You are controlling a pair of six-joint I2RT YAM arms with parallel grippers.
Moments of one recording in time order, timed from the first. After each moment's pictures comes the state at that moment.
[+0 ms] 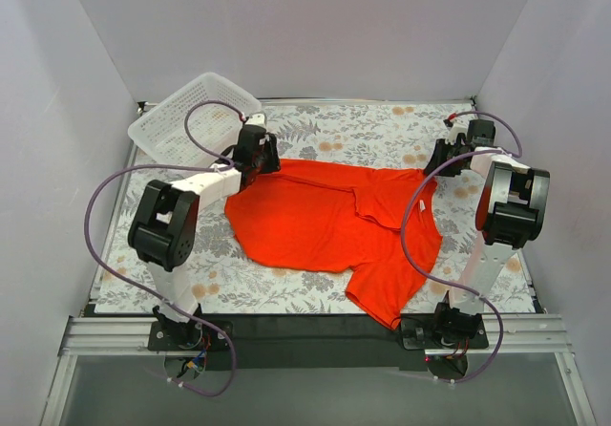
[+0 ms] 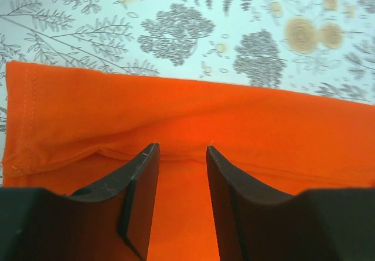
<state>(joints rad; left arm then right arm) -0.40 1.83 1.17 0.06 -0.10 -0.39 -0.20 1.99 1.32 -0.29 -0.49 -0.08</state>
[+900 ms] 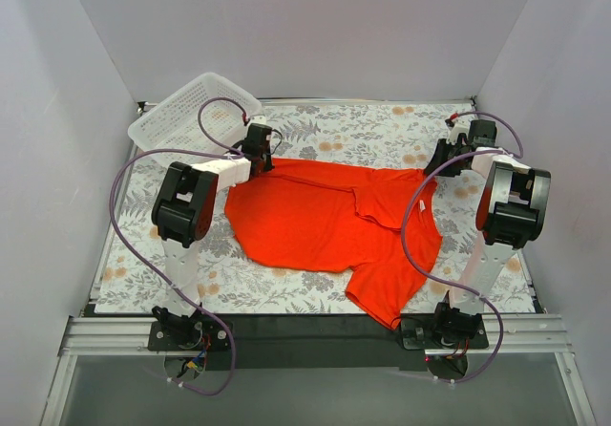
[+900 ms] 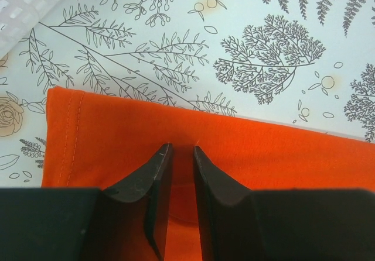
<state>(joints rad) -0.37 2.11 1.37 -0.02 -0.30 -0.33 -0.21 1.99 1.32 -0.29 -0.52 -0.06</state>
